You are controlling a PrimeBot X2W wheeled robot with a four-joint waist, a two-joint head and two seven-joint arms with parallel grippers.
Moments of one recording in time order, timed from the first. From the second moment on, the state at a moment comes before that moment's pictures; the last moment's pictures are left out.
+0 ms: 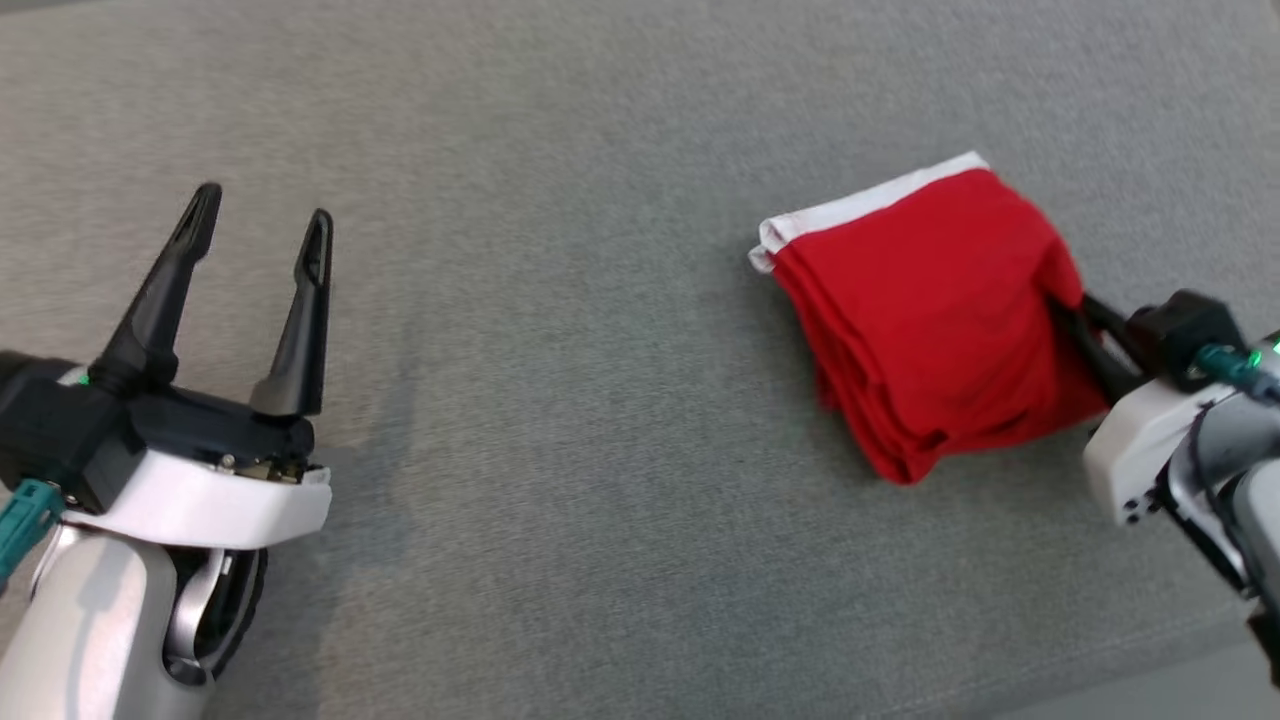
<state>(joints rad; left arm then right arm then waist) -0.28 0.35 -0.18 -0.11 -0.36 -0.01 -0.19 -0.46 -0.47 0.37 0.27 0.17 0.13 0.12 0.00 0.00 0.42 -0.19</state>
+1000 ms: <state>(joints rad) -0.42 0.39 -0.24 -0.18 -0.32 -0.03 -0.12 -0.76 -0.55 0.09 0.84 0.13 0.13 -0.16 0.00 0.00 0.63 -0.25</state>
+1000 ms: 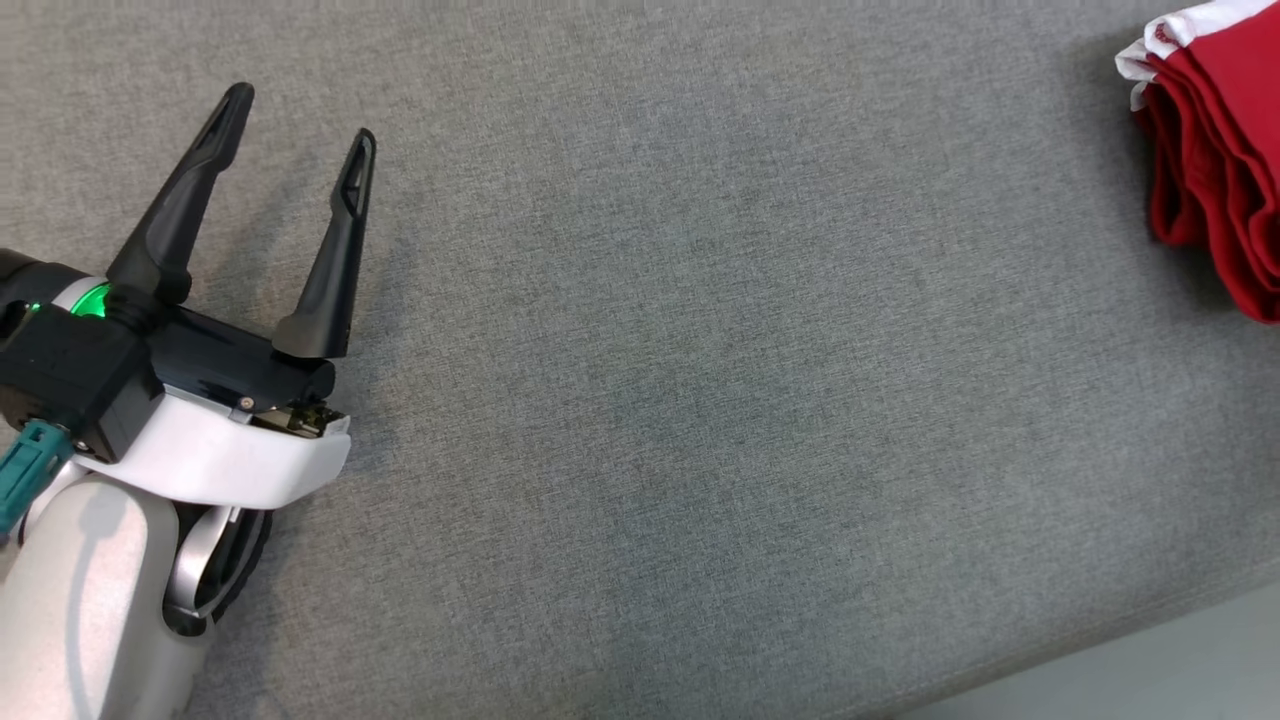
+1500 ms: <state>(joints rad) -0.30 0.36 -0.20 -0.09 -0.37 0.04 -0.18 -0.53 -0.38 -0.17 0.51 0.06 0.13 -0.26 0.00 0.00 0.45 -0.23</state>
